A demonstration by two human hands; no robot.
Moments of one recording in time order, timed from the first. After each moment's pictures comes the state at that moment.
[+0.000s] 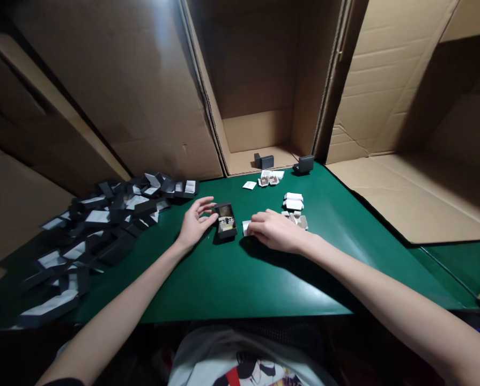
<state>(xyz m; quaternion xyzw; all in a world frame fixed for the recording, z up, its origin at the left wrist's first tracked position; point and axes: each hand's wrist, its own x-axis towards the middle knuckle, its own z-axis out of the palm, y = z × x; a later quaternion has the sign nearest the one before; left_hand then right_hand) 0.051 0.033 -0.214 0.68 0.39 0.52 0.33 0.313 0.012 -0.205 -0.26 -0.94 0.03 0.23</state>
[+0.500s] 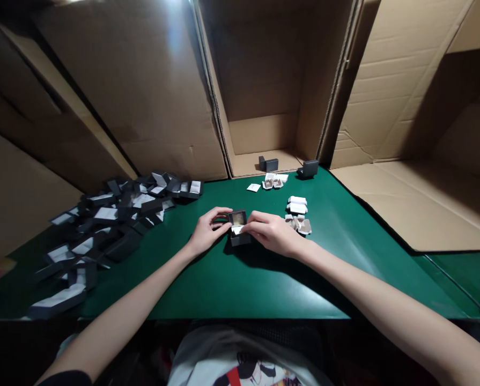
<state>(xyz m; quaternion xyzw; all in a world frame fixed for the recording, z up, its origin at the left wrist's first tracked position) 0.065 0.018 -0.217 0.76 0.34 0.46 0.31 0.296 0.005 -0.205 -0.19 -0.90 0.04 0.39</state>
